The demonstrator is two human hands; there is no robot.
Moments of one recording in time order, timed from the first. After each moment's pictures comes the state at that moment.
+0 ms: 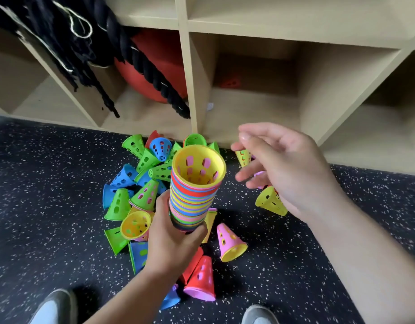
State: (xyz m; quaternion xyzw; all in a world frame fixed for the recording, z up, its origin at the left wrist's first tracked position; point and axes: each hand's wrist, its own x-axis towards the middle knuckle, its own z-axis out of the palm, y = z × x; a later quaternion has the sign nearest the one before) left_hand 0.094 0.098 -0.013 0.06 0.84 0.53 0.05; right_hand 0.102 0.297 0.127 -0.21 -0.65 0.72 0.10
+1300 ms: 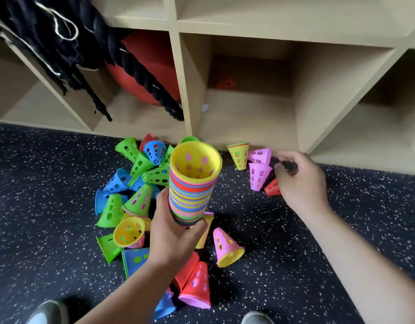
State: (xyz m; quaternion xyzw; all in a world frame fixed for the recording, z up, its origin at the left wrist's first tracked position) left_hand 0.079 0.118 -0.018 0.08 0.85 0.53 0.04; right_hand 0.107 0.377 0.003 -0.30 -0.83 0.42 0.18
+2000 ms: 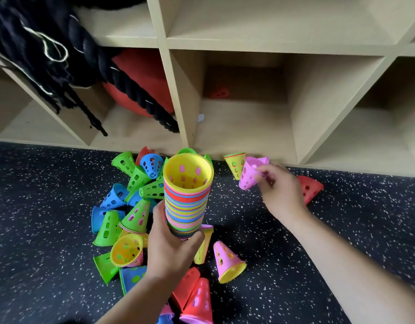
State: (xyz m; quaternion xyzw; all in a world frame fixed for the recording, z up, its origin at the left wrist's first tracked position) left_hand 0.069 0.121 -0.023 0.08 0.85 0.52 0.04; right_hand 0.082 0.376 -0.026 -0.24 -0.89 0.37 0.15
